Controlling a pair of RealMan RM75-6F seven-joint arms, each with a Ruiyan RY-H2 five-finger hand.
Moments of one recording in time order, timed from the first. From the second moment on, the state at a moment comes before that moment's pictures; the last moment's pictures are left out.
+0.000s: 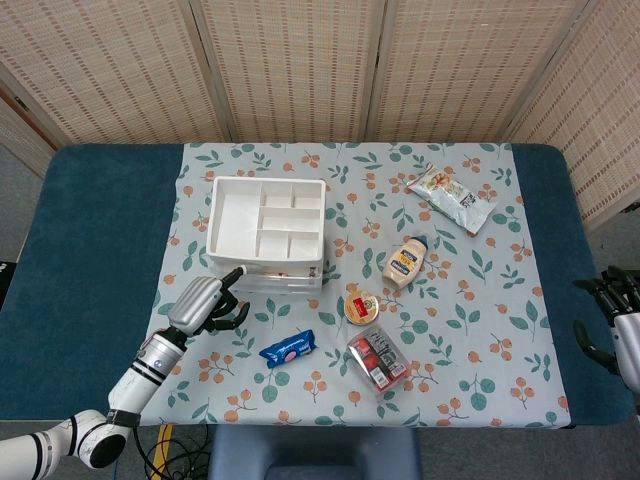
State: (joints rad) left arm -0.62 -1.42 -0.18 -1.62 1.39 1.03 -0.23; right arm 0.05 -0.94 0.09 -1.70 -1.55 1.59 0.01
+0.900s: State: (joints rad) left arm -0.64 -1.37 -0.13 -1.68 1.41 1.02 -0.20; right arm 0.05 -0.96 0.09 -1.68 -1.55 1.57 0.02
